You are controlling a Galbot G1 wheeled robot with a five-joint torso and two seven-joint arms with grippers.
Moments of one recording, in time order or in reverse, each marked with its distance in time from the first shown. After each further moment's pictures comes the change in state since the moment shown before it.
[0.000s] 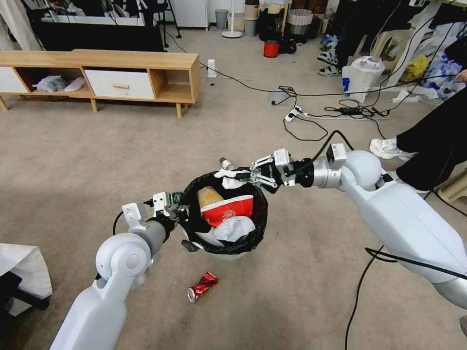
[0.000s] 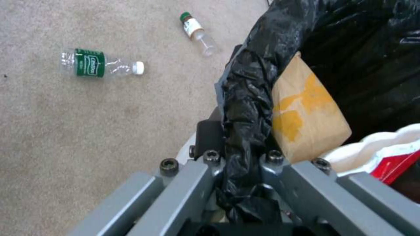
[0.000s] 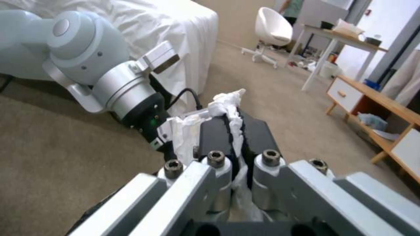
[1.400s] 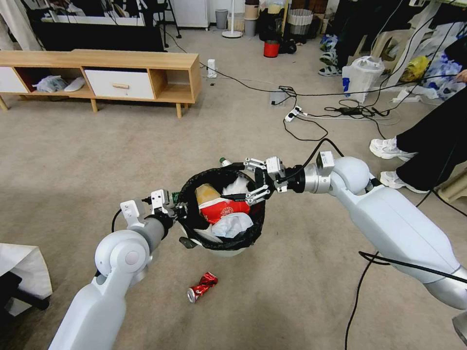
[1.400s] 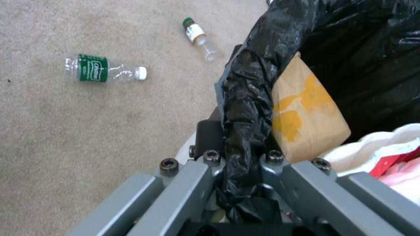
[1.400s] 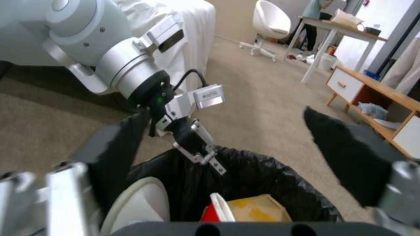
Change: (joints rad) left arm -0.016 -0.003 -0.007 0.014 -0.003 -0.005 0.000; right arm -0.041 -0.003 -0.006 -0.023 -0.020 0.031 0.010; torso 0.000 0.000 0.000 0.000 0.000
